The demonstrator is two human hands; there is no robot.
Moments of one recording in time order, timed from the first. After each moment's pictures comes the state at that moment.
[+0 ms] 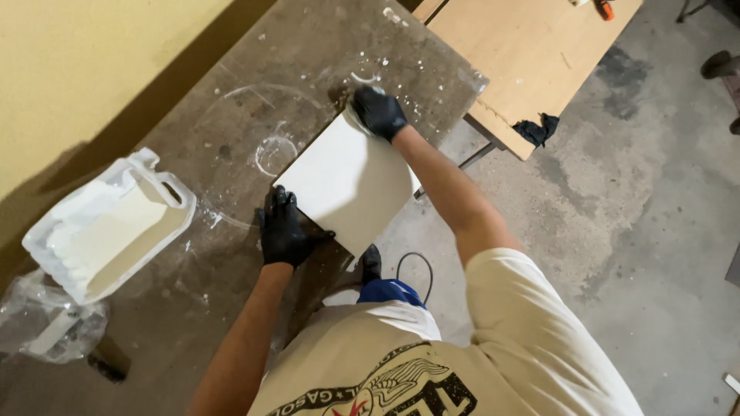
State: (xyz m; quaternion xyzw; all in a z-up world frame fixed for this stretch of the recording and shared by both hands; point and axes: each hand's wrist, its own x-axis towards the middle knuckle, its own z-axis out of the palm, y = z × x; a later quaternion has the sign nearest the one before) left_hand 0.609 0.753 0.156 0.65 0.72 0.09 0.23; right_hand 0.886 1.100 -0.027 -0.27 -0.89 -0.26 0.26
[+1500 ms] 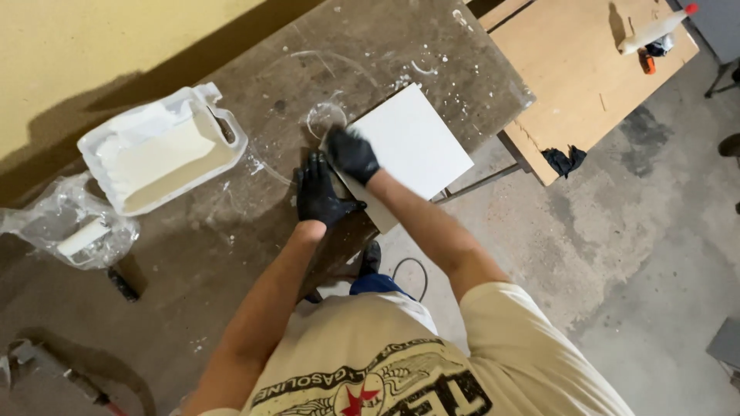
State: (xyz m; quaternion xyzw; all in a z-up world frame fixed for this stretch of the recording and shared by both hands) left_hand 0.606 0.748 0.167 0.59 0.73 0.14 0.30; right_hand 0.722 0.983 -0.043 -0.03 -0.85 0.06 0.53
